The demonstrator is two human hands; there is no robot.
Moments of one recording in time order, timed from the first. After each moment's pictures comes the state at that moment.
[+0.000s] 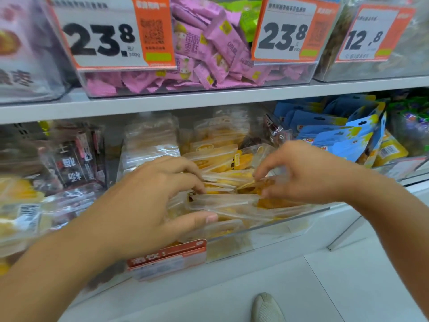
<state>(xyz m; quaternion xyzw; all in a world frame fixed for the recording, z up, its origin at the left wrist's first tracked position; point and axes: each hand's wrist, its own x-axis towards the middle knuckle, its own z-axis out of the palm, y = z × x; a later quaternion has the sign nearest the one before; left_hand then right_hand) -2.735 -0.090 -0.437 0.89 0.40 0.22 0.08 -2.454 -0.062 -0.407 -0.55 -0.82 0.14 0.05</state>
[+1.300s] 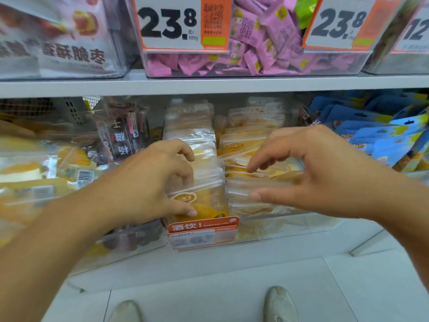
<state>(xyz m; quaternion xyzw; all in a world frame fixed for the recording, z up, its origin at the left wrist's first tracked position) -2.778 -0.105 -0.428 0.85 0.52 0.10 0.10 -2.504 -0.099 -0.395 -0.40 -0.89 0.14 0.18</state>
